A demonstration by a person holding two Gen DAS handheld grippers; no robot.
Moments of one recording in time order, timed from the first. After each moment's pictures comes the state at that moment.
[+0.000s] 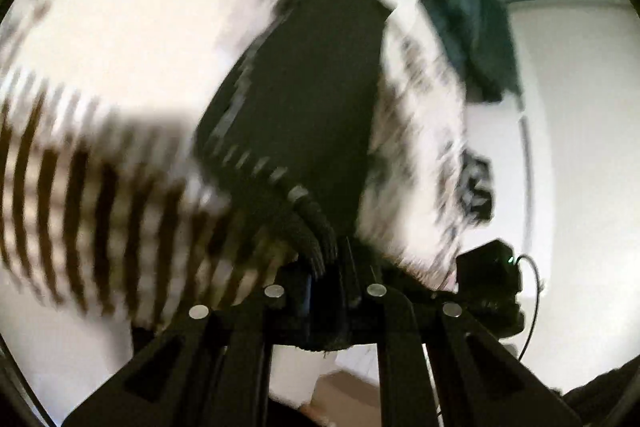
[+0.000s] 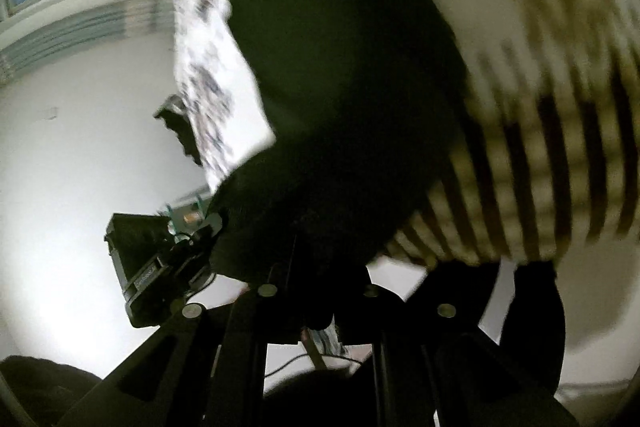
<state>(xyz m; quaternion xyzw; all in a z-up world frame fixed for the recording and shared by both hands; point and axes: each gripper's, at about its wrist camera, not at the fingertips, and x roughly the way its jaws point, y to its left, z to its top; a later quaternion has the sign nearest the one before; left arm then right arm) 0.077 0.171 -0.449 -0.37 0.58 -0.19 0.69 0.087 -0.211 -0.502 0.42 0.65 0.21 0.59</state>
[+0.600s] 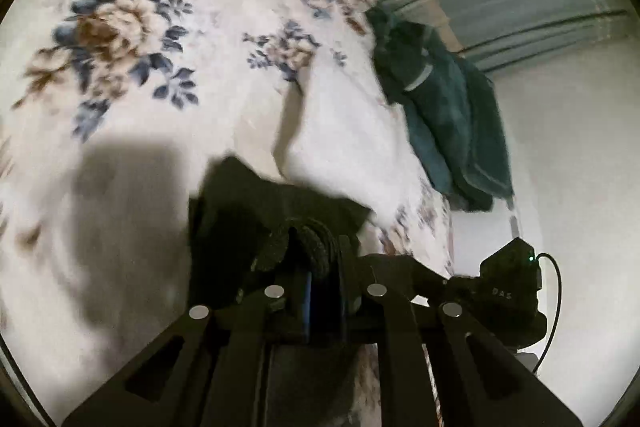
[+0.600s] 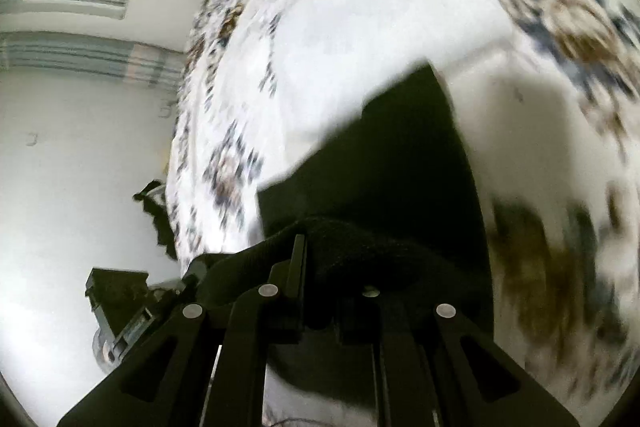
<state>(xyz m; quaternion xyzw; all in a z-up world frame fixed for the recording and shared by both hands) 0.432 0.182 -0.493 -0.39 0.49 -0.19 0.75 0.533 -0.200 -0.491 0.33 0.61 0.15 0.71</state>
